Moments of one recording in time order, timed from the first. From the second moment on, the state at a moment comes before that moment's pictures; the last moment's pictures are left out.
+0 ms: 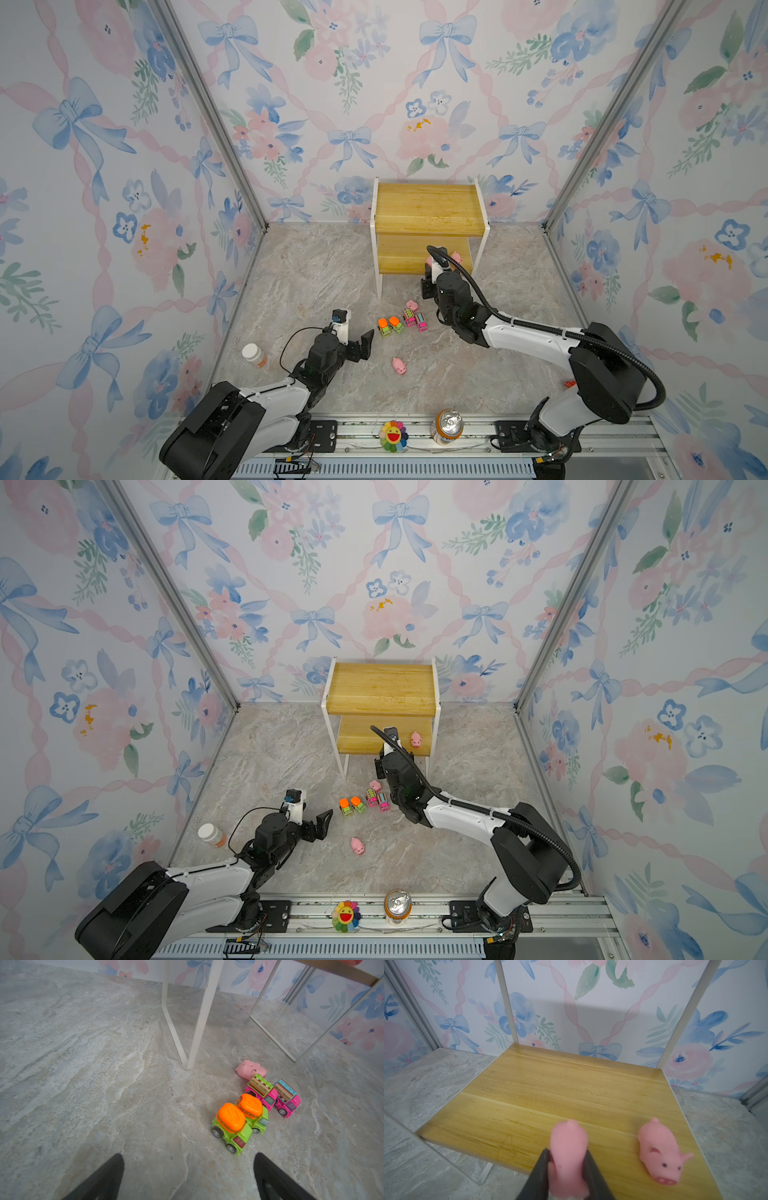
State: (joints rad) left arm -0.52 1.14 0.05 0.70 -0.07 -0.27; right arm 0.79 1.56 0.91 0.39 0.58 0.11
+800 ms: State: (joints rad) left arm -0.53 1.15 0.05 0.70 -0.07 -0.27; right arm 0.79 1.58 0.90 0.39 0.58 0.12
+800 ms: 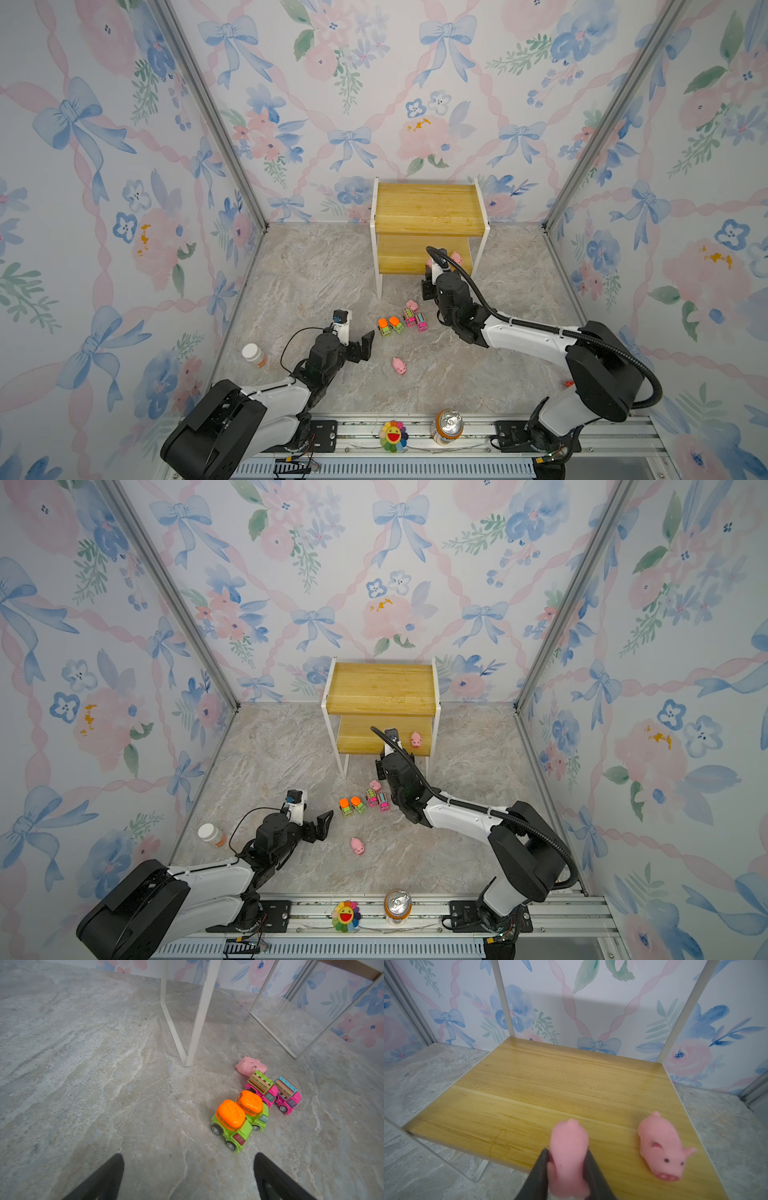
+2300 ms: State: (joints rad) left arm -0.54 1.15 0.05 0.70 -0.08 -0.27; right arm 0.80 1.62 0.86 0.46 0.62 0.14
